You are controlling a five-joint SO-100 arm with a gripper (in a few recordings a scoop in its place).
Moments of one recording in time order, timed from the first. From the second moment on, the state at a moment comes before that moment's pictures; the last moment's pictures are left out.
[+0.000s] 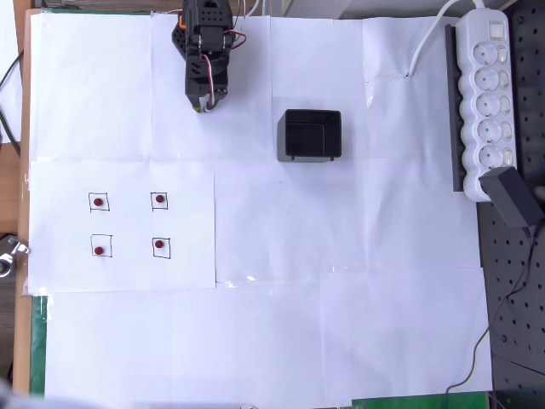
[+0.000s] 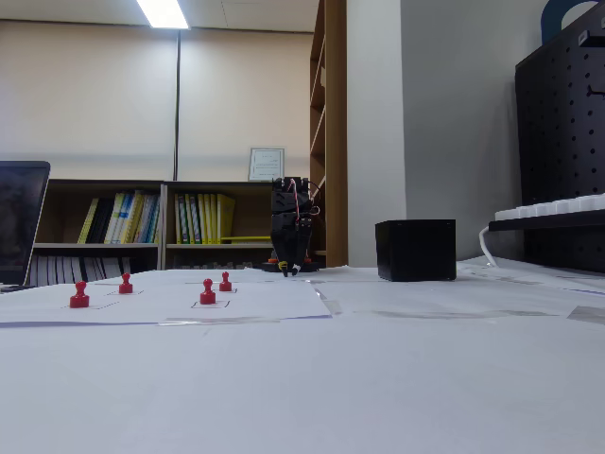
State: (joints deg) arm 0.7 -9.7 2.1 76.9 -87.8
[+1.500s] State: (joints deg) arm 14.2 84.6 18.9 -29.0 -91.5
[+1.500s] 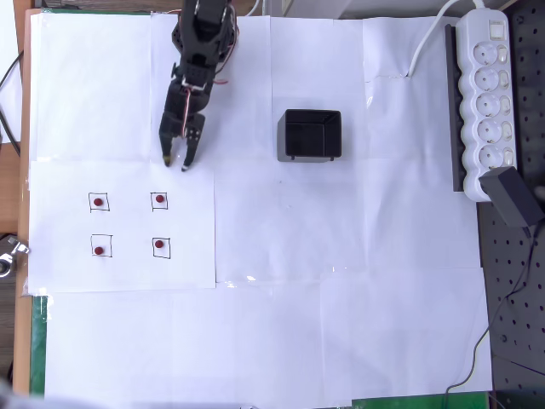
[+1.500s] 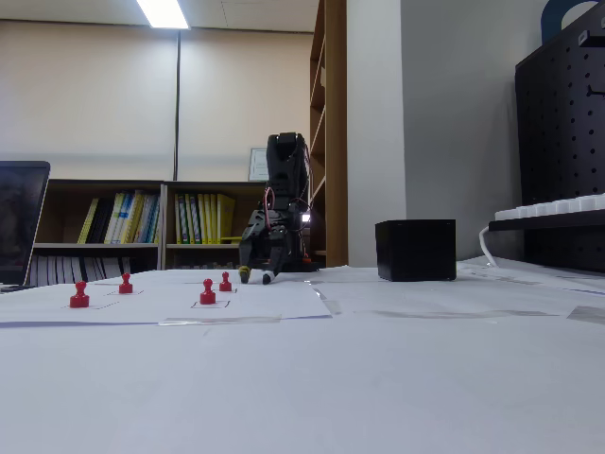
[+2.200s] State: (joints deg) arm 16.9 97.2 34.0 -29.0 -92.2
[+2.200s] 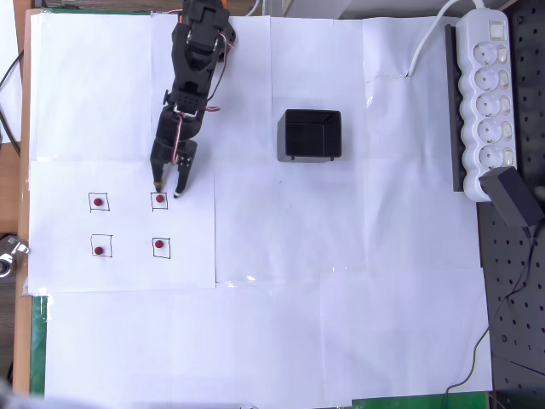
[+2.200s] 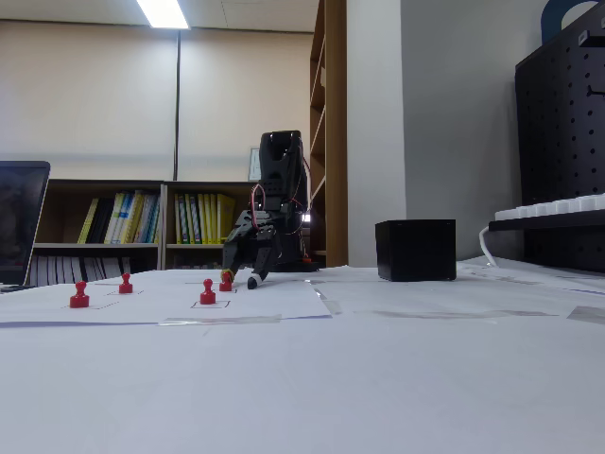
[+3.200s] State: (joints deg) arm 18.1 102.8 39.9 -30.7 -90.2
